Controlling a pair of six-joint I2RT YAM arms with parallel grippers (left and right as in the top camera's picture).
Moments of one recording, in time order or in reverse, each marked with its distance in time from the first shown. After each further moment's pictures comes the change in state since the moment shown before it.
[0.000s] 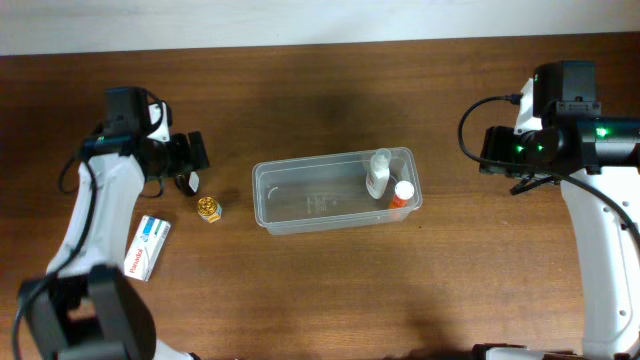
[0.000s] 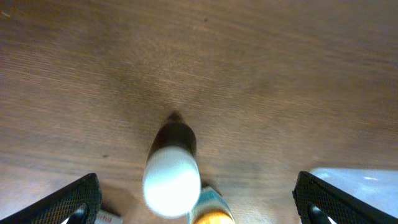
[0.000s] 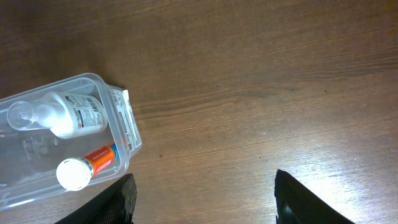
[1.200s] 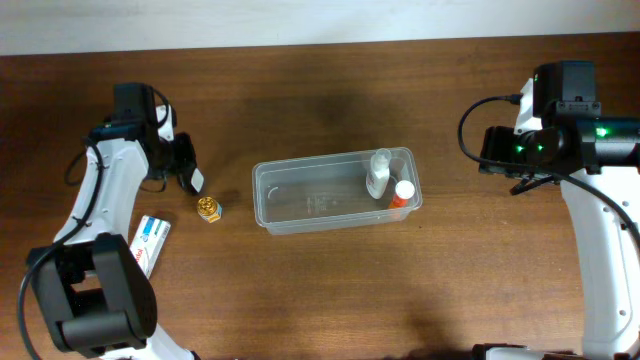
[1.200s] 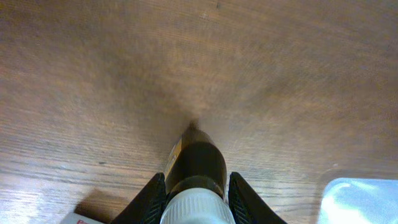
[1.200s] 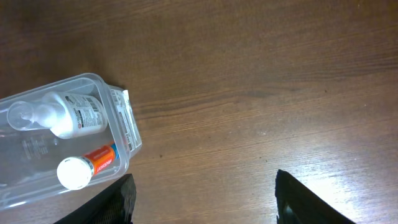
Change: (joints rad) left arm -0.004 0.109 0.077 -0.042 -0.013 0.000; right arm 0.000 0.000 0.000 0.000 0.000 0.000
